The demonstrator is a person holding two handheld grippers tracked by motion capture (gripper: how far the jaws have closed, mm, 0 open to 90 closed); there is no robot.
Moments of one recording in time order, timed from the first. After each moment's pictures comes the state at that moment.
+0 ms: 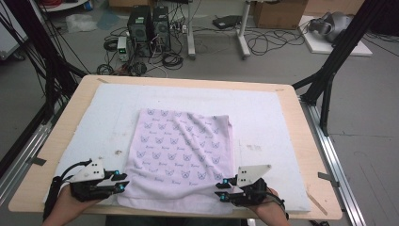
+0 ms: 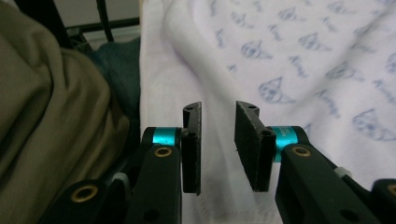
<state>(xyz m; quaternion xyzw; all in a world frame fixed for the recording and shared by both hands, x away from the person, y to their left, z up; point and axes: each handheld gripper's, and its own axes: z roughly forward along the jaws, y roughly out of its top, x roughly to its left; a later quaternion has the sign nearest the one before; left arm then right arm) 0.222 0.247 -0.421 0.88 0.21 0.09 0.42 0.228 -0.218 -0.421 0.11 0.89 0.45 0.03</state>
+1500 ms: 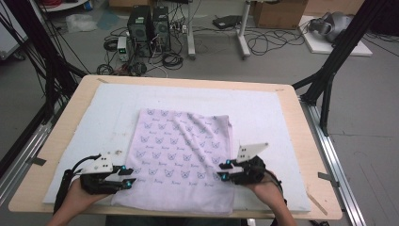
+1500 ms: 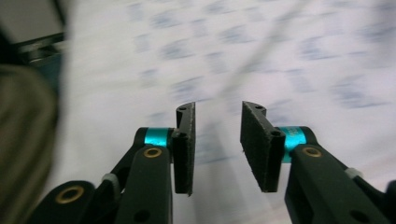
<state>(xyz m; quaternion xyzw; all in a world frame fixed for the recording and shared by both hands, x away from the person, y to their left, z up) 0.257 0.236 -0.424 0.86 0.23 0.09 0.44 0.296 -0.227 -0.417 0.19 0.88 0.43 0.04</state>
